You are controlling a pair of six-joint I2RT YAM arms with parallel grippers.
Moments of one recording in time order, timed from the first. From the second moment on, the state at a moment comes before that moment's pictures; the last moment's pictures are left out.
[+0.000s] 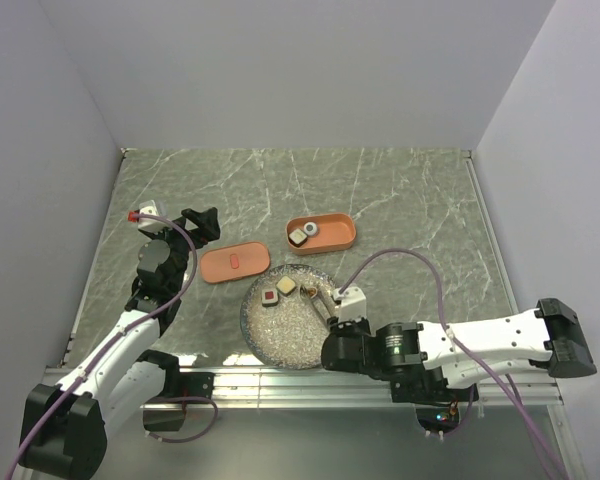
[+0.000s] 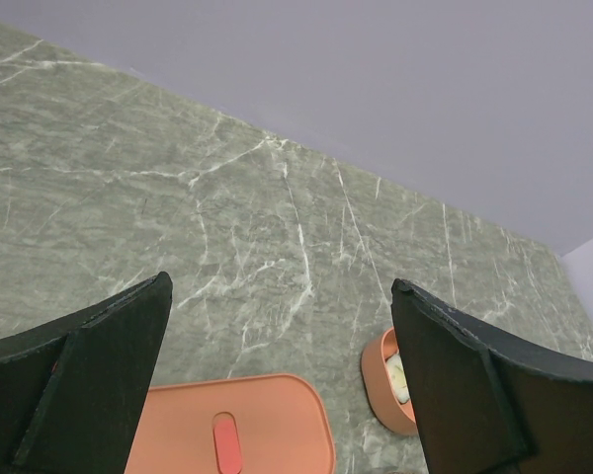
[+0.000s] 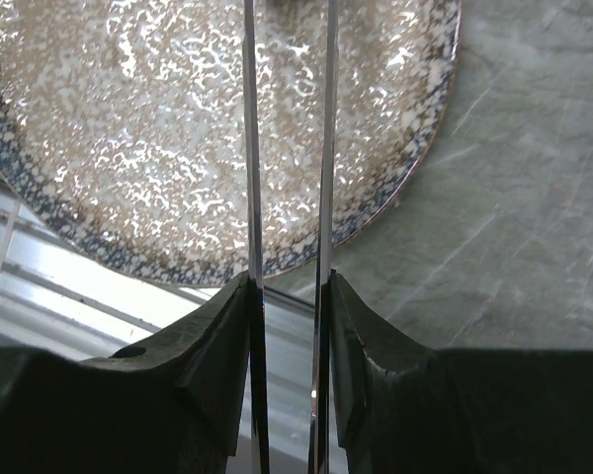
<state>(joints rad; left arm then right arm) -0.25 0.87 0.39 0.51 -0.21 -0.50 1.56 1.08 0.71 -0.78 0.66 1.09</state>
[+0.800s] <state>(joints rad) -0.25 0.88 0.39 0.51 -0.21 -0.50 1.23 0.99 0.75 -0.66 0.64 0.74</state>
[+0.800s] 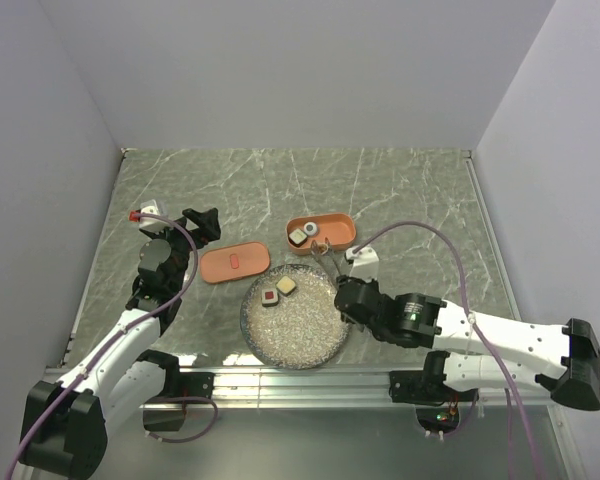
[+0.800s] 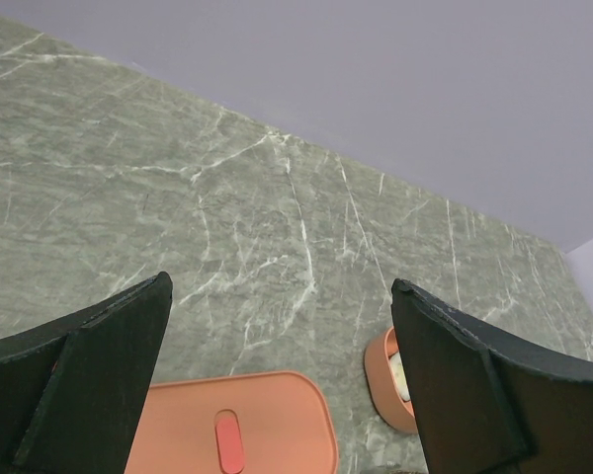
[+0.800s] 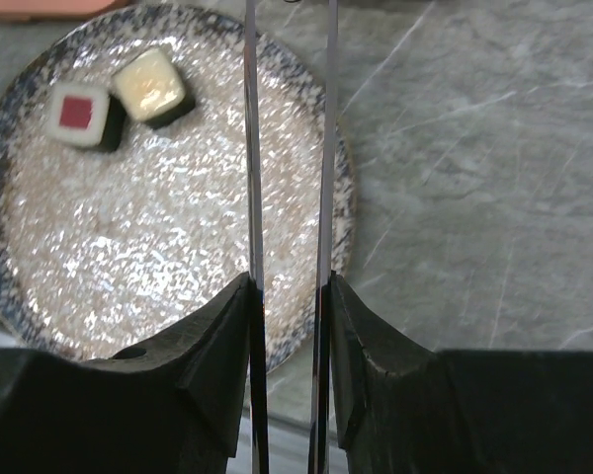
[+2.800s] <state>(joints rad) -0.25 0.91 0.39 0.51 -0.21 -0.50 0.89 1.24 0.82 -0.40 0.35 0.48</state>
